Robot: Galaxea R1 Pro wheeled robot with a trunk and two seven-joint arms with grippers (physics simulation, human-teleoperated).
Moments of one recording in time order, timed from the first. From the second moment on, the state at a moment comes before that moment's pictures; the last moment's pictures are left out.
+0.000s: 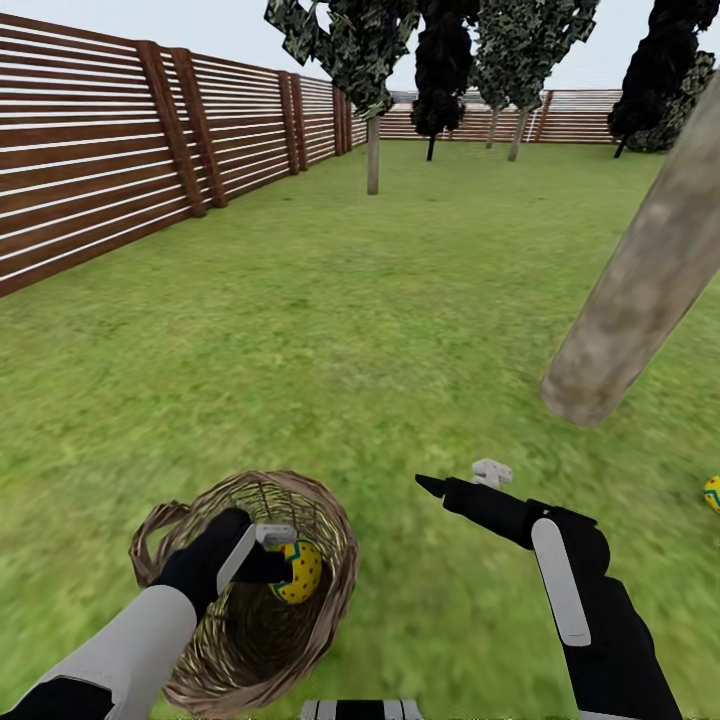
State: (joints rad) left arm -0.75 0.00 -0.19 -0.59 0.20 0.97 0.00; right arm -0.41 0.05 -0.11 -1.57 -0.40 0.96 0.26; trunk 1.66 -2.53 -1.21
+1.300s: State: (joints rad) left arm -0.75 0.01 -0.19 -0.66 0.20 0.84 -0.01; right arm -0.41 0.05 -0.11 -1.57 -0.40 0.96 0.26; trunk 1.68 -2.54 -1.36
